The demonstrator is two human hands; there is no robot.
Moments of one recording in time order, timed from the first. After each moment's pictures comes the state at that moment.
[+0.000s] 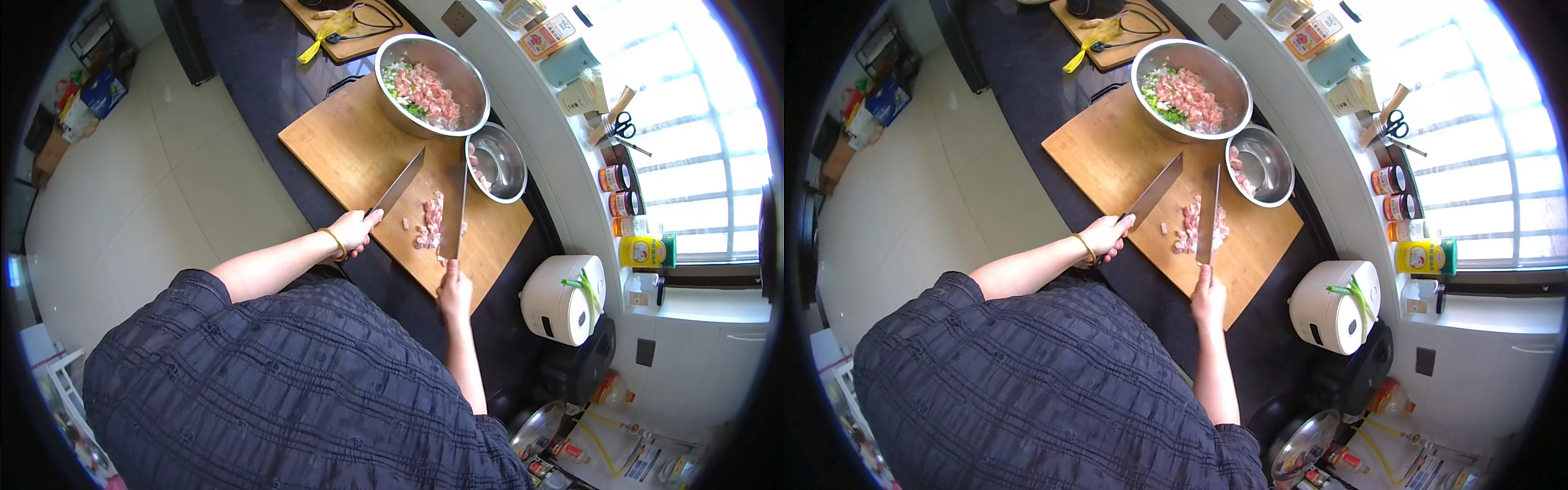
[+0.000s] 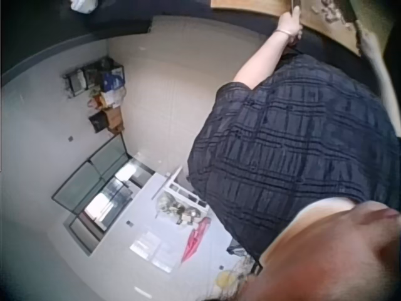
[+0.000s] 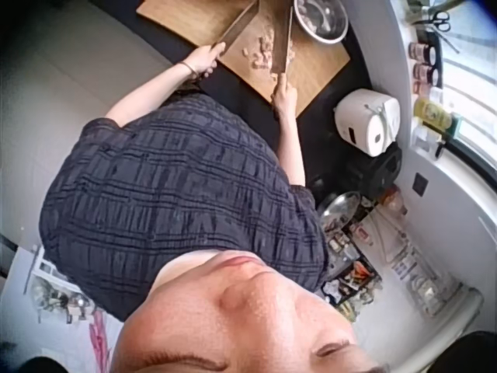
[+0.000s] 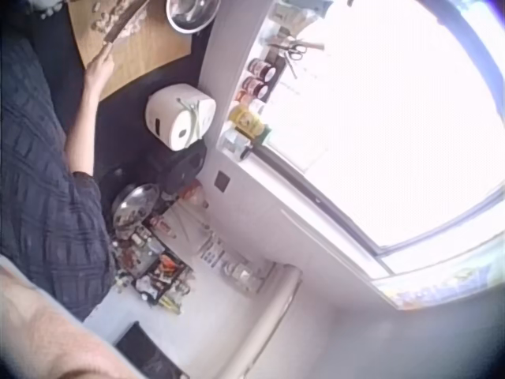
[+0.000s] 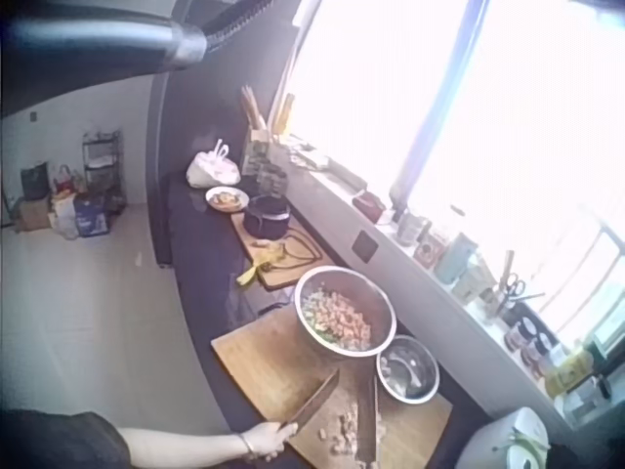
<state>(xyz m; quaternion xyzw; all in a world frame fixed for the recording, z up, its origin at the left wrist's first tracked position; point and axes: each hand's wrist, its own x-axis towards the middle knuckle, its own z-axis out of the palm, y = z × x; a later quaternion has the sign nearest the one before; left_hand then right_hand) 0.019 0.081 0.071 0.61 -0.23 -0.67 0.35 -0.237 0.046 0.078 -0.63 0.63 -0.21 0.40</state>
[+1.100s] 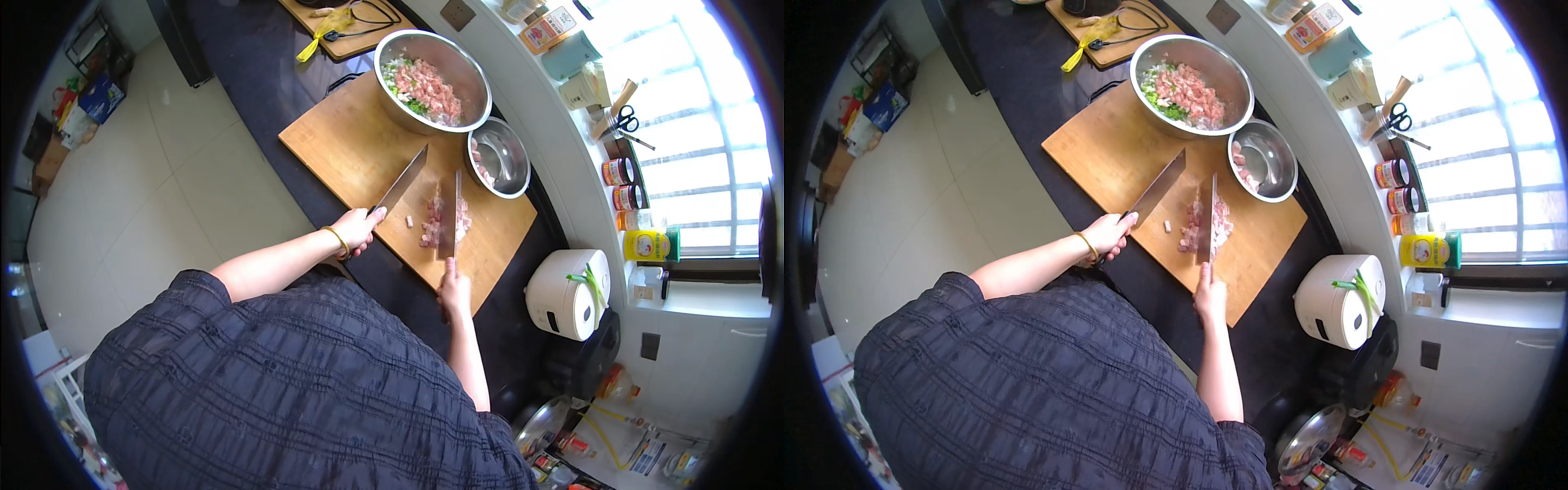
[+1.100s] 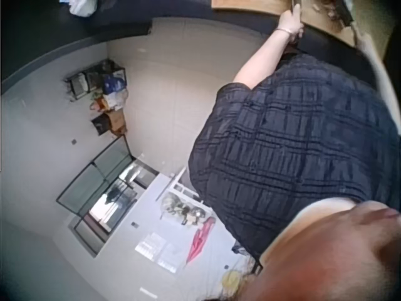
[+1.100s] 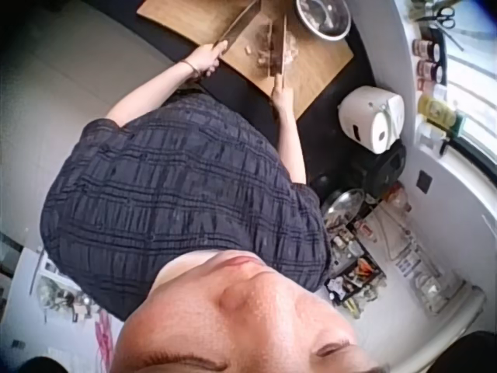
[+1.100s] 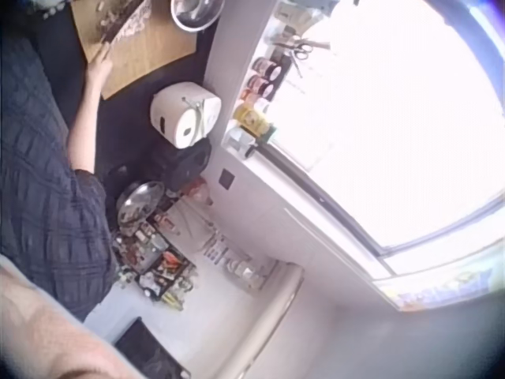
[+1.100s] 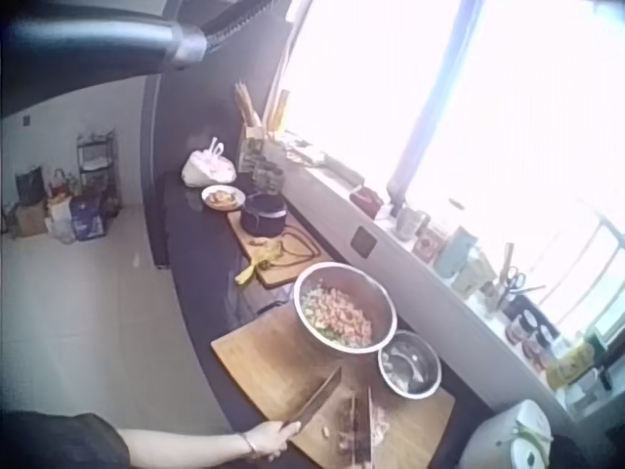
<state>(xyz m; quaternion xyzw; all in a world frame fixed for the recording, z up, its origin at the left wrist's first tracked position) 0.023 0.080 0.070 0.61 -0.24 -0.68 0.34 -0.233 0.045 0.079 -0.58 0.68 -0.16 0.42</state>
